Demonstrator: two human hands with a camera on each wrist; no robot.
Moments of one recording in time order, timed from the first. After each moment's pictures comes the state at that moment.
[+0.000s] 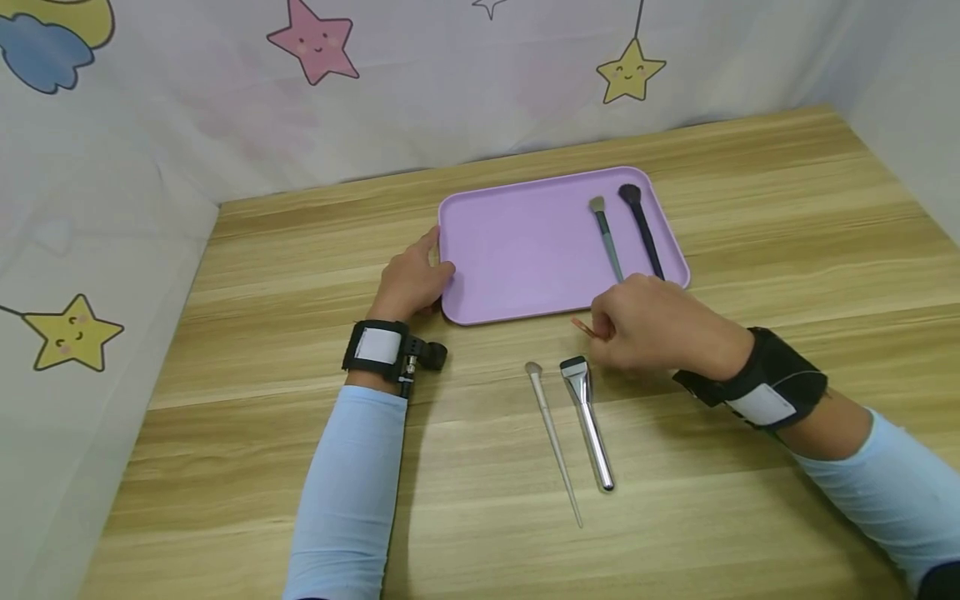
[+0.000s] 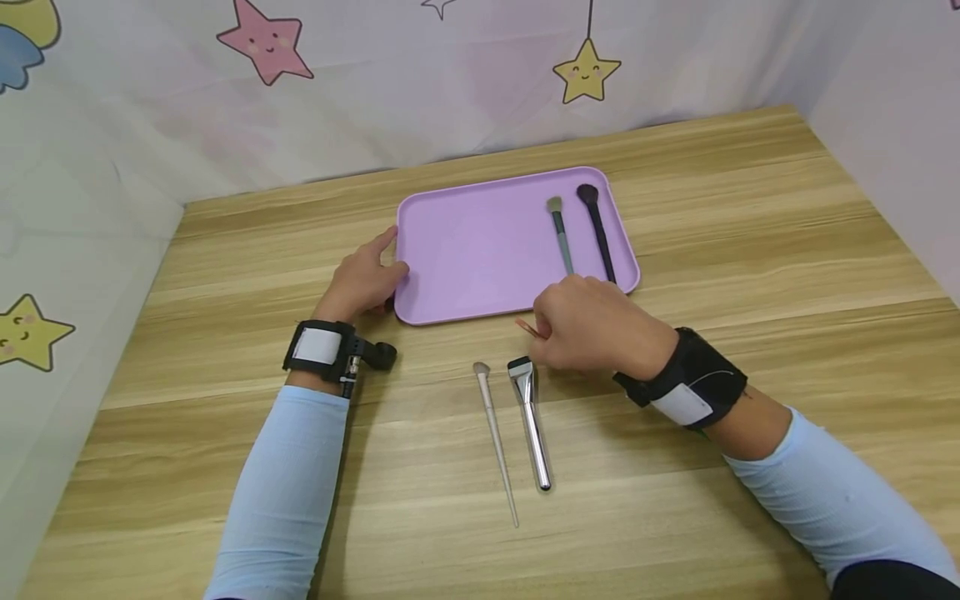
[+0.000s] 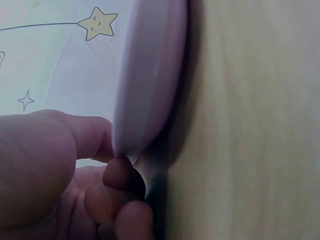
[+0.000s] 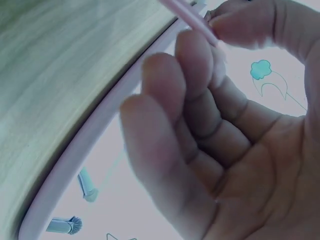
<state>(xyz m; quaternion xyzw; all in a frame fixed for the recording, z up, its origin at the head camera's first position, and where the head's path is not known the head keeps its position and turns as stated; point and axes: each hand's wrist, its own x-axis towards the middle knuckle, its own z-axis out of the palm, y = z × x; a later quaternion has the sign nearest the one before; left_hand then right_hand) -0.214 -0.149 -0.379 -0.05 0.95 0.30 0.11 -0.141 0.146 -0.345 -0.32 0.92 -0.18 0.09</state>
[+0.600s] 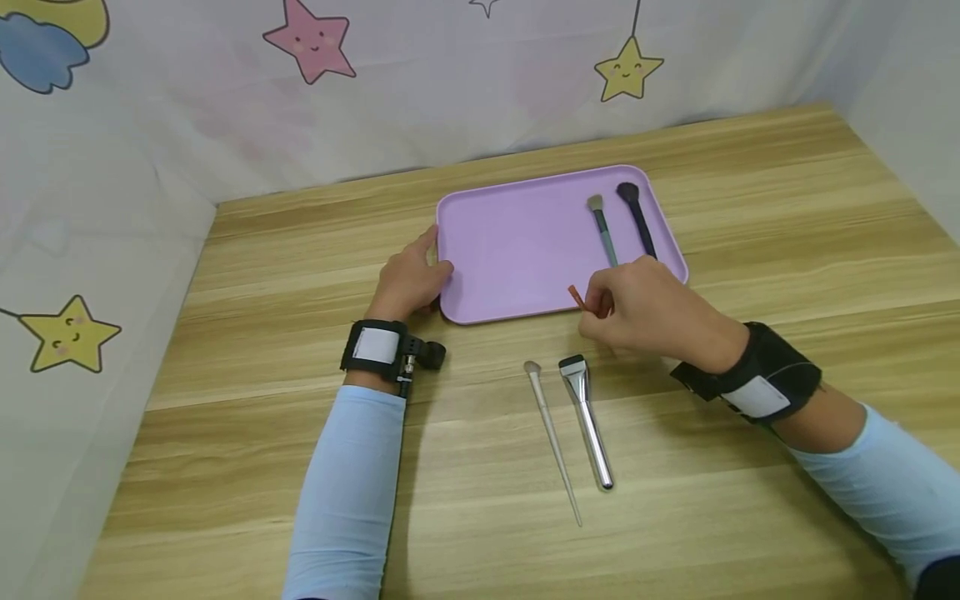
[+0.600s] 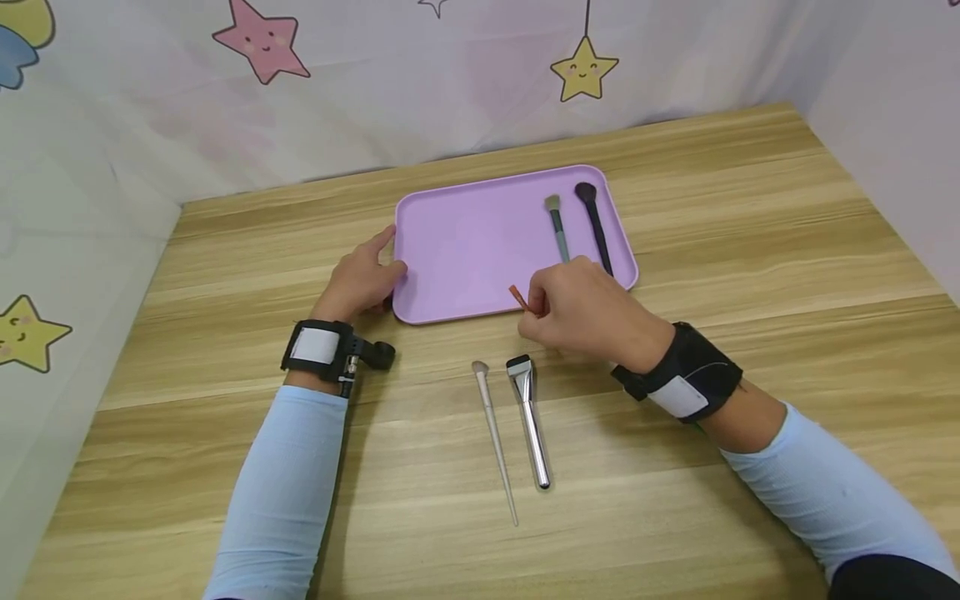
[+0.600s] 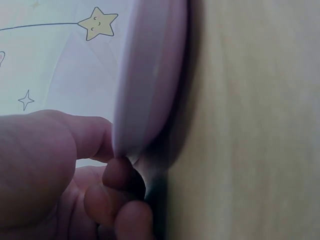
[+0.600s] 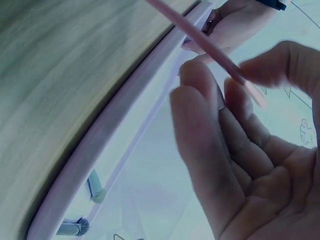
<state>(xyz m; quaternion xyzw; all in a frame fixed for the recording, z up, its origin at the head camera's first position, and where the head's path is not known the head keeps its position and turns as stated) -0.213 -0.149 -0.377 -0.04 0.95 0.30 0.11 -0.149 0.146 -0.348 -0.32 0.91 -0.26 -0.01</state>
